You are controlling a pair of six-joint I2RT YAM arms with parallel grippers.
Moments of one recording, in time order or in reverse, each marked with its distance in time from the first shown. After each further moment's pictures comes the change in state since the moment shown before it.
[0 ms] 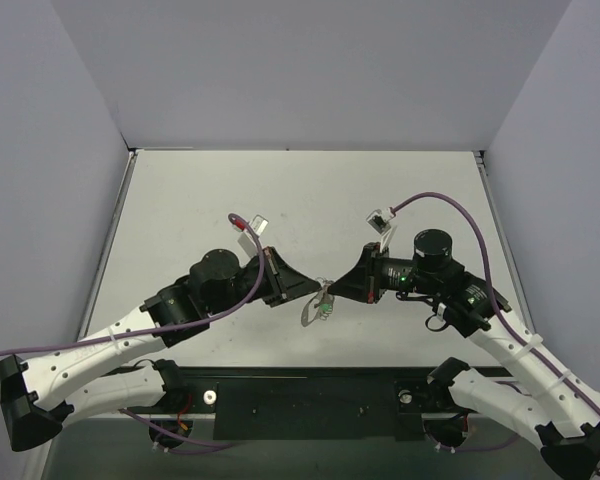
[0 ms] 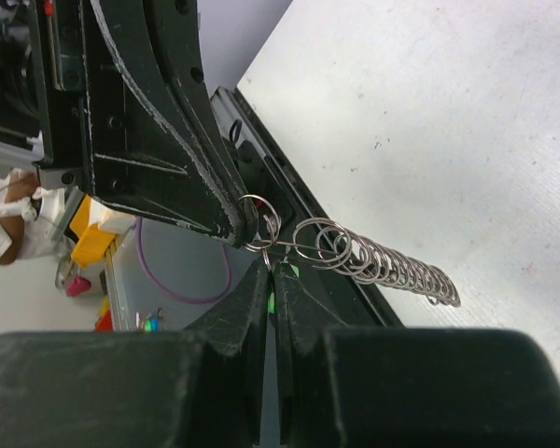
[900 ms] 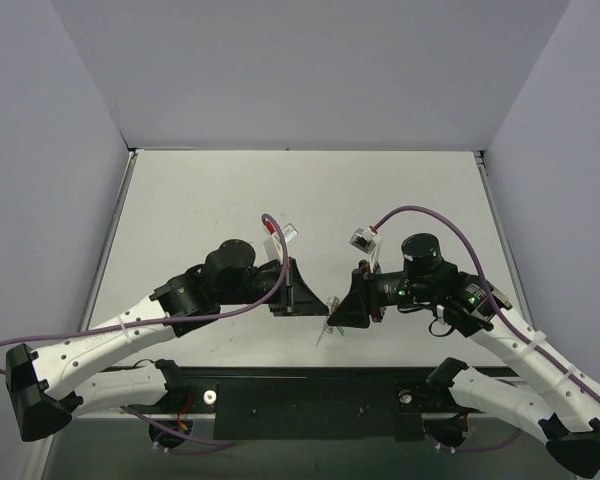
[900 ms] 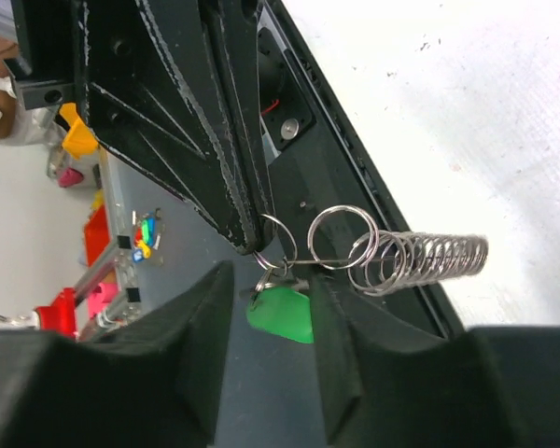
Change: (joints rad) left arm 0.002 0.095 0.100 -0.148 0.310 0.124; right arm 0.091 0.029 0.068 -0.246 -0.108 -0.176
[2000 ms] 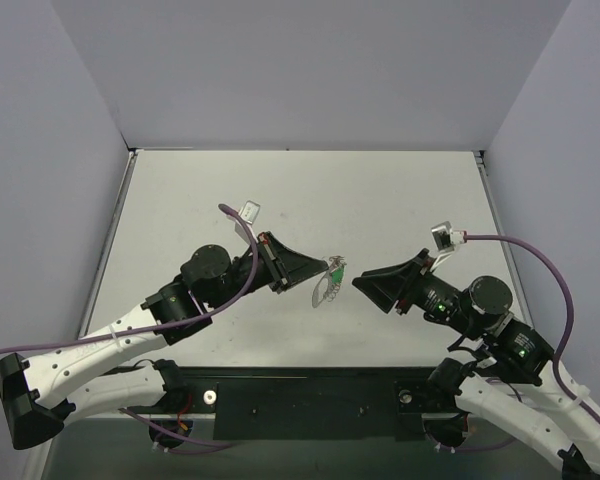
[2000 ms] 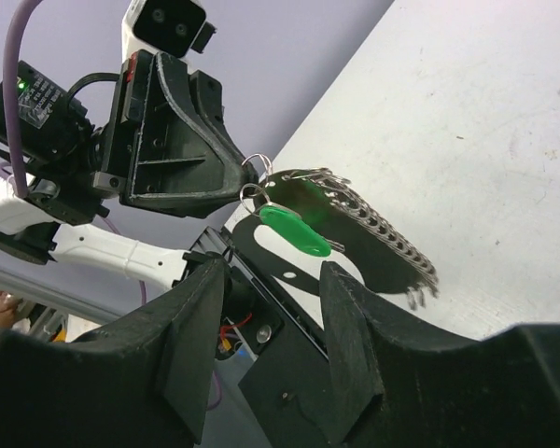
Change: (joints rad) left arm -0.002 -0.077 -0.068 0.316 -0.321 -0.188; right arm 0.059 -0.377 -0.126 0.254 0.583 0.254
